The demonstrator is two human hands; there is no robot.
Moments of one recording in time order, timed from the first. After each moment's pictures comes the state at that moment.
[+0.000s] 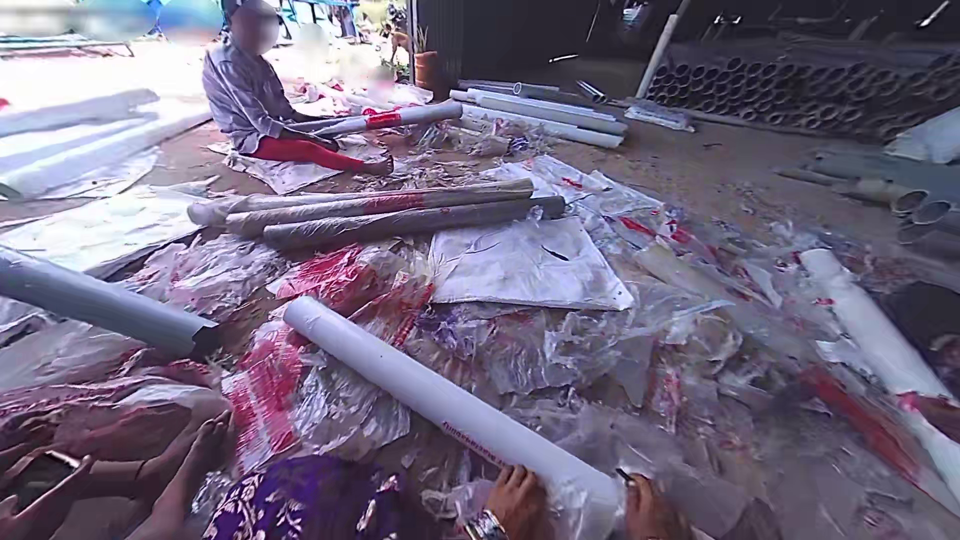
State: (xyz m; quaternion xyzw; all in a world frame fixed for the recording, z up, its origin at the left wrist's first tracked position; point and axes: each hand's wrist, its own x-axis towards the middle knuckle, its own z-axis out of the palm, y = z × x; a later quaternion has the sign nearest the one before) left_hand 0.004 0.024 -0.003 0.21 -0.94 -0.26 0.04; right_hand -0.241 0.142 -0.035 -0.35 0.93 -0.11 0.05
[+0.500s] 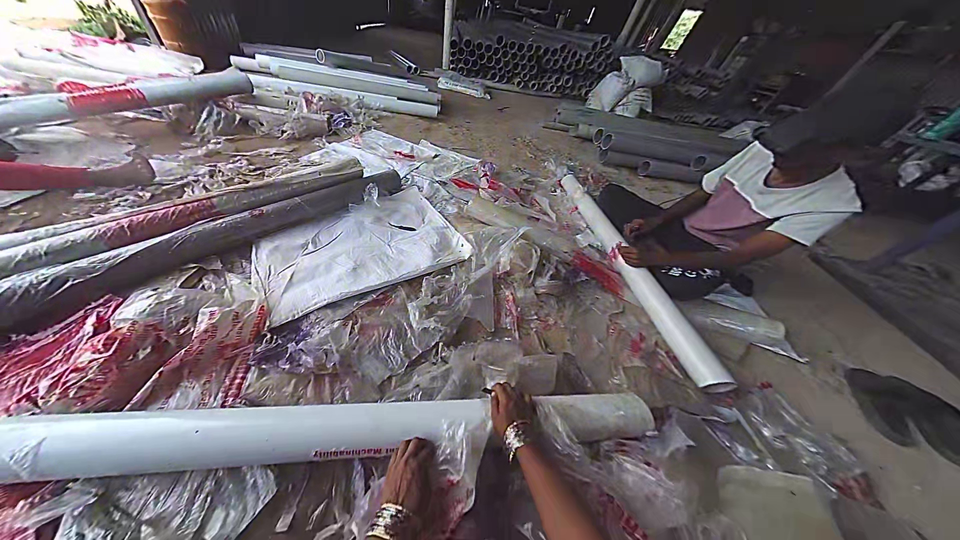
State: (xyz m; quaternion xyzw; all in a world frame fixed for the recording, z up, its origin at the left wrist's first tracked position) left_hand -0.025 0.021 0.012 0.27 -0.91 -0.31 -0.05; right_hand -0.242 0.123 0.018 -0.30 0.94 -0.05 0.14
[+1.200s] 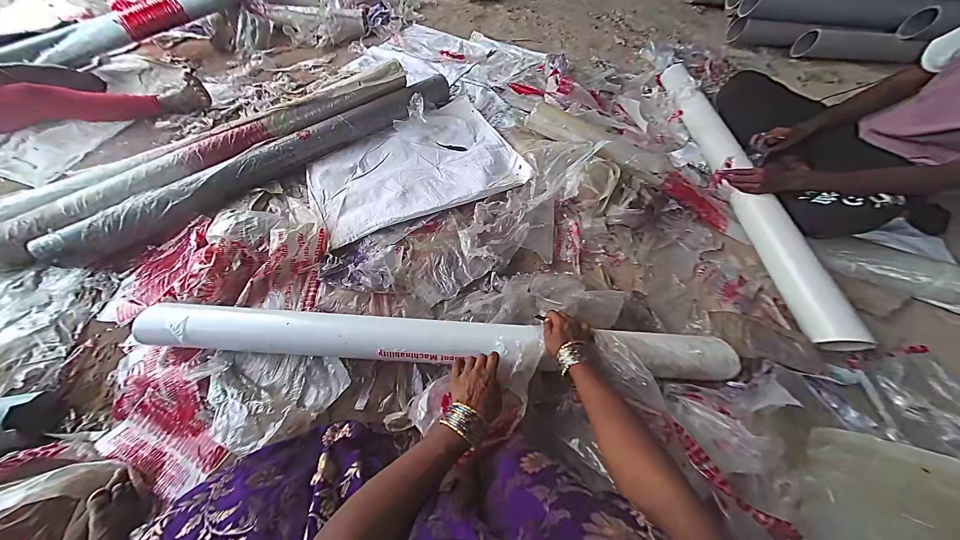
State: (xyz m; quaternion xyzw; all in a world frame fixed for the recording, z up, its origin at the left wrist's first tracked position) left_hand -0.048 0.031 0.052 0.29 -0.90 -0.28 -0.15; right_hand -0.254 0.104 0.023 -0.28 0.93 -0.01 0.21
